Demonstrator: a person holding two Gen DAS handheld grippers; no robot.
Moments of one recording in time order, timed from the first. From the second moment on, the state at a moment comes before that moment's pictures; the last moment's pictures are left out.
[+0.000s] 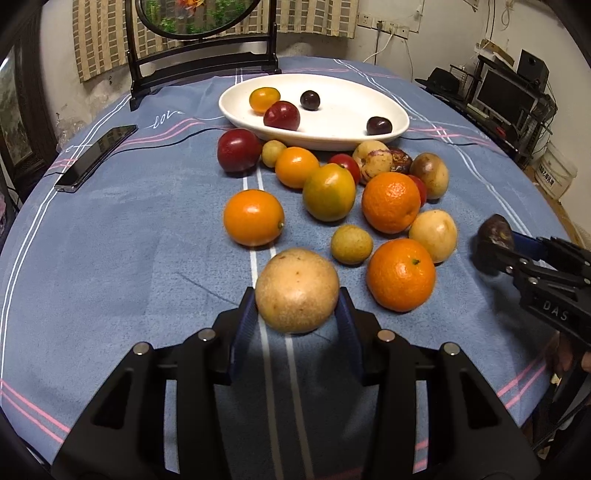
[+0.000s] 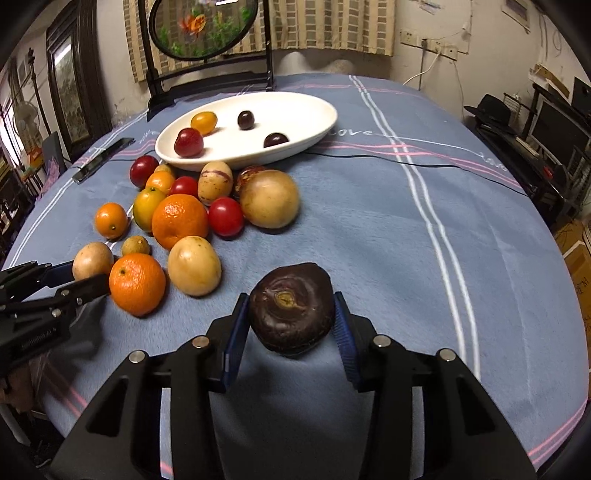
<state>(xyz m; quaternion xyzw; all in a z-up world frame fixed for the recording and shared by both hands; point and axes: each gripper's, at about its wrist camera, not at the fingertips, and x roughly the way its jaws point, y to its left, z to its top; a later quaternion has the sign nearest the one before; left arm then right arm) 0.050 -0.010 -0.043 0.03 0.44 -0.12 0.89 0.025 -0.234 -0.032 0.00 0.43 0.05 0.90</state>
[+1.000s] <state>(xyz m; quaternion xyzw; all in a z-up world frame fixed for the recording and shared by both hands) 0.177 -0.048 0.047 0.05 0.36 -0.12 0.93 0.146 -0.219 0.053 0.06 0.34 0.14 0.93</state>
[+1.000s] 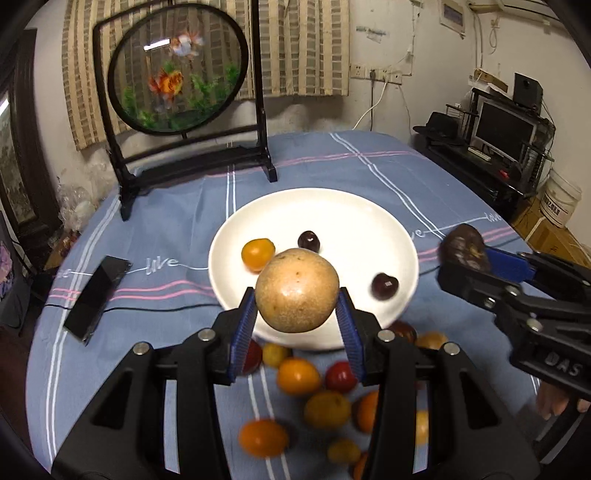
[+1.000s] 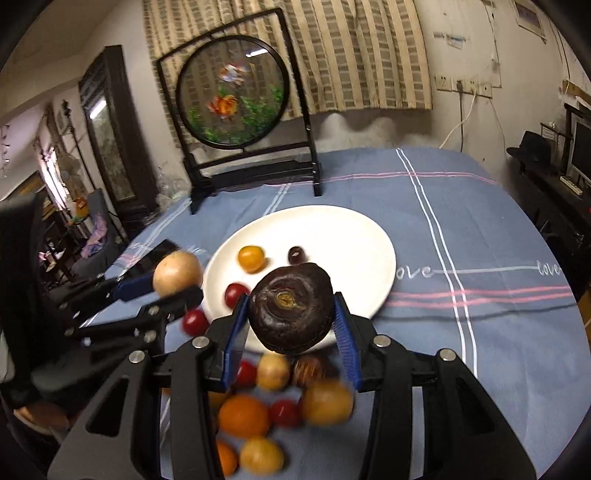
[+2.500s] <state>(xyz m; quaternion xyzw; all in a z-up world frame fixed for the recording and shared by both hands) 0.159 -0.014 0.022 0.04 0.37 -0.06 0.93 0.157 -0.208 0.020 0.04 0.35 0.11 0.93</state>
